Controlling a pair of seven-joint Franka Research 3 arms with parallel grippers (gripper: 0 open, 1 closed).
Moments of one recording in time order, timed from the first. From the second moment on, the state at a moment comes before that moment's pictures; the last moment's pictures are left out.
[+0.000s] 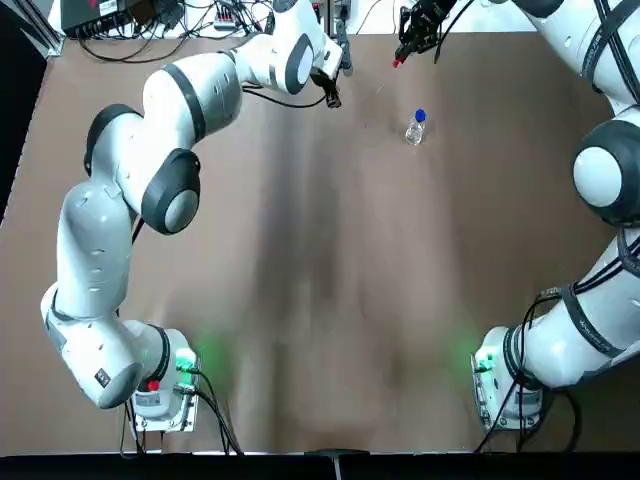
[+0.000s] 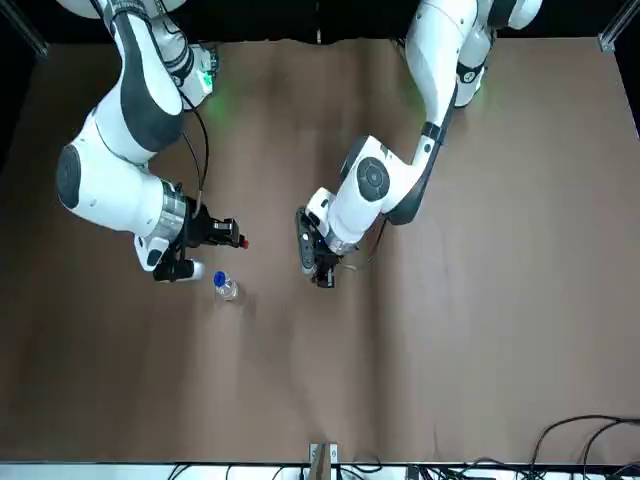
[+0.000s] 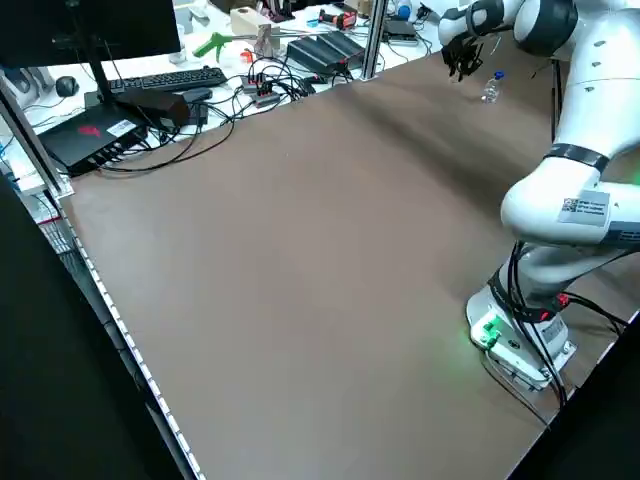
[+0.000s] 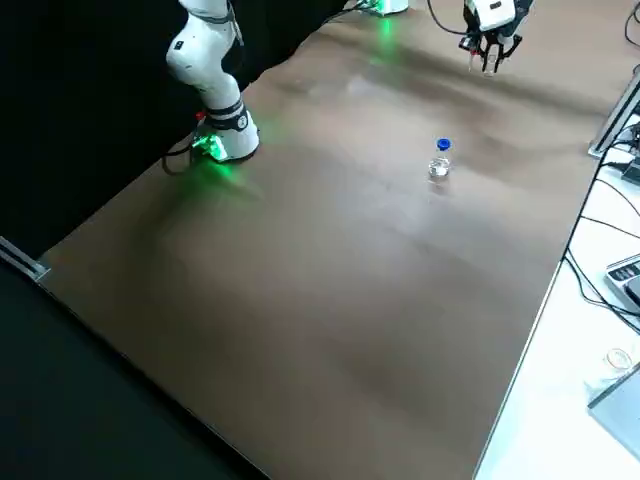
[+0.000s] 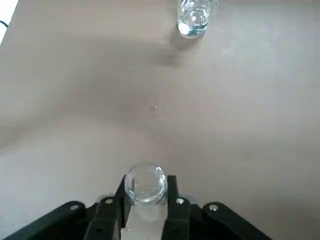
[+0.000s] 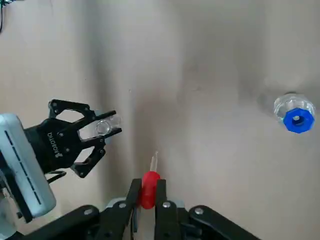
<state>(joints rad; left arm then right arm) -0.74 0.71 0.05 -1.39 -0.35 2.43 0.94 0.31 0.31 0.02 -1.58 0.54 1.93 0.20</state>
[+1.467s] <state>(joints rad) -0.80 0.74 0.06 -1.39 -0.35 2.48 0.92 0.39 0.33 0.02 -1.58 0.59 2.05 0.21</state>
